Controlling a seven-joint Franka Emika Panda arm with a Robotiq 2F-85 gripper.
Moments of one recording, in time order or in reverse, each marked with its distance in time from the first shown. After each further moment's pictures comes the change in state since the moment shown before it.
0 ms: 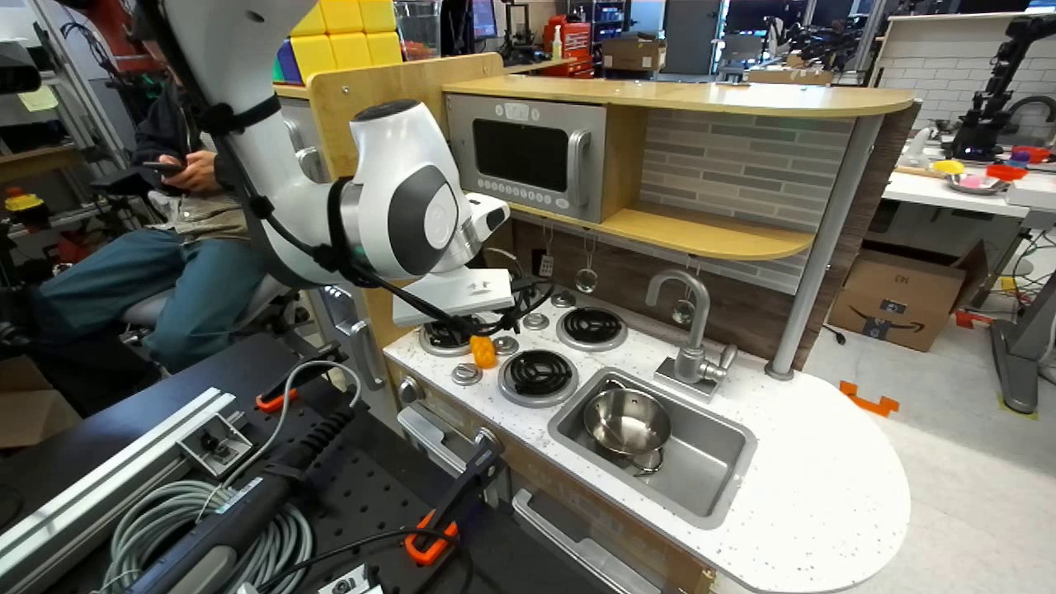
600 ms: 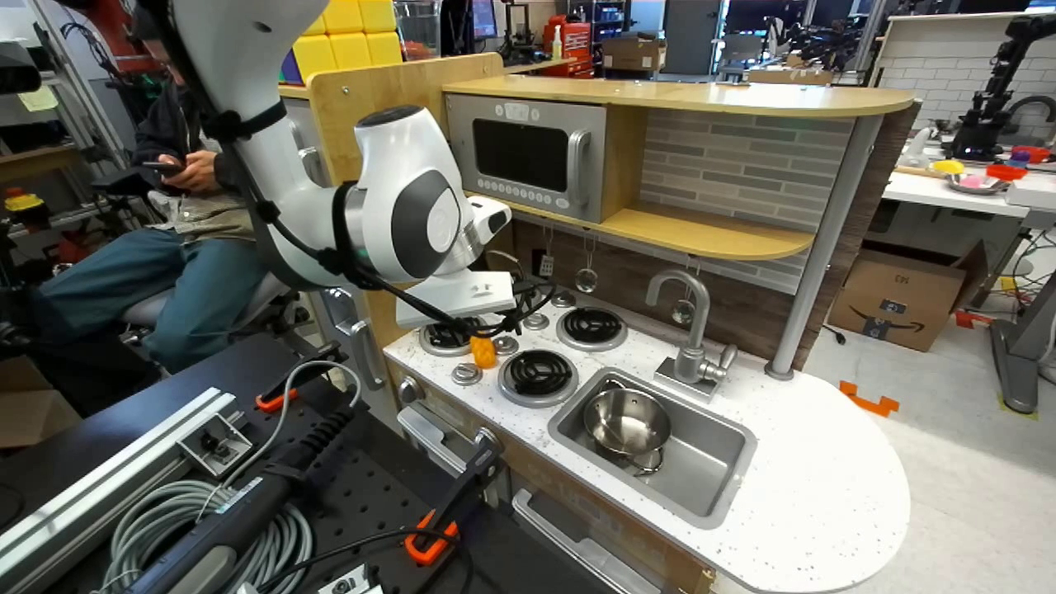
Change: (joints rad) arm 0.009 0.031 0.005 0.030 0.024 -0.001 -0.007
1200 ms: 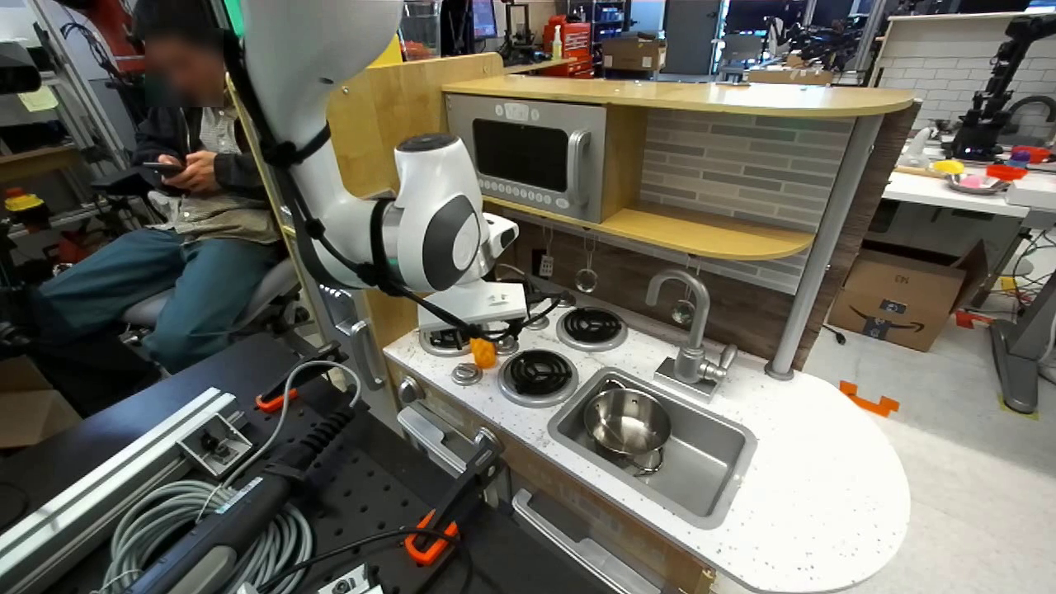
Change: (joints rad) arm -0.178 0.138 0.199 0.187 -0.002 -0.098 -0.112
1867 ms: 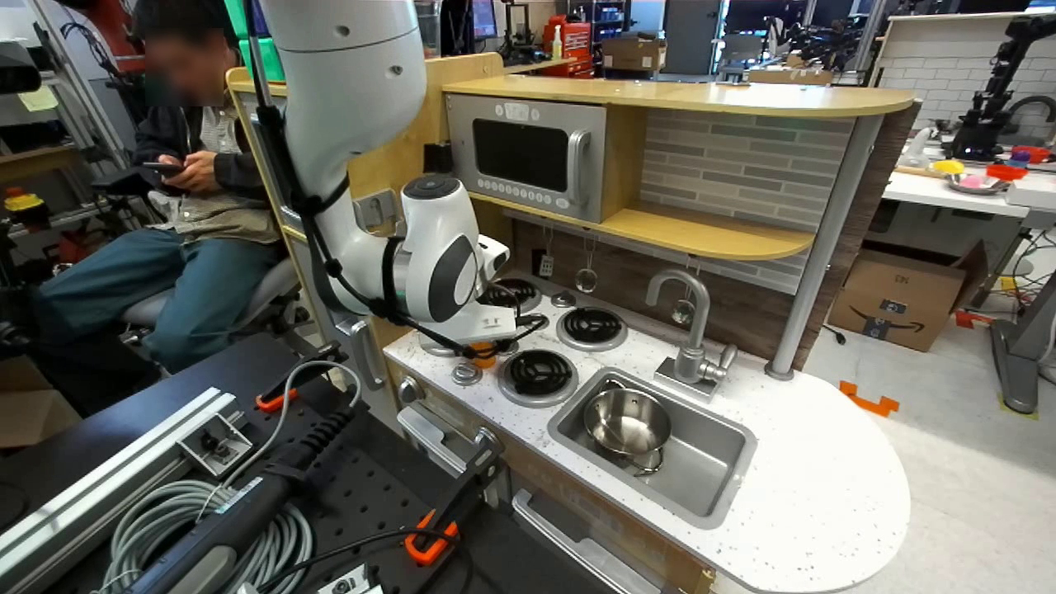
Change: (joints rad) arm -0.016 0.190 0.069 0.172 -0.001 0.055 -0.008
